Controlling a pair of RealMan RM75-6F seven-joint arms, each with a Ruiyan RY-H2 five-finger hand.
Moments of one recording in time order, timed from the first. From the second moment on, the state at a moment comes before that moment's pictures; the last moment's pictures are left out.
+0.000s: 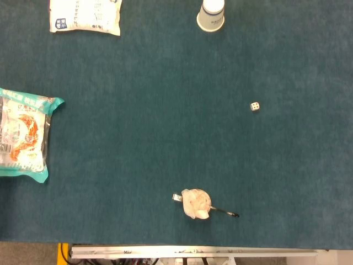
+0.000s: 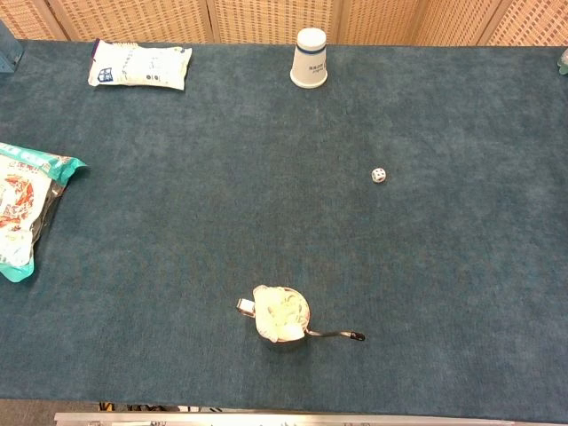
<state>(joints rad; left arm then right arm) -0.08 -1.11 -0.05 -1.61 1.44 1.45 0.07 0.15 -1.10 0.04 -1.60 -1.47 1.36 -0.06</state>
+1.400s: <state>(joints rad) -0.06 -1.10 -0.04 -1.63 1.43 1.47 0.11 0.58 -0.99 0.16 -1.87 -1.25 0.85 -0.54</state>
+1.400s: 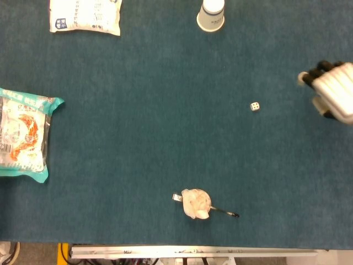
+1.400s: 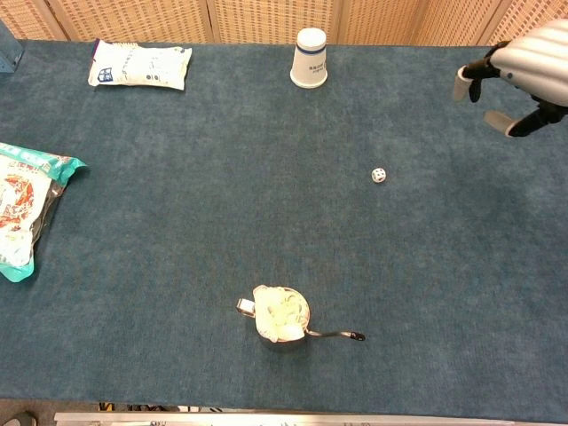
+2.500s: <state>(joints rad) -0.05 -1.07 -0.03 -1.67 1.39 1.46 0.17 1.10 -1.23 -0.03 -1.76 -0.59 0.71 -0.88</state>
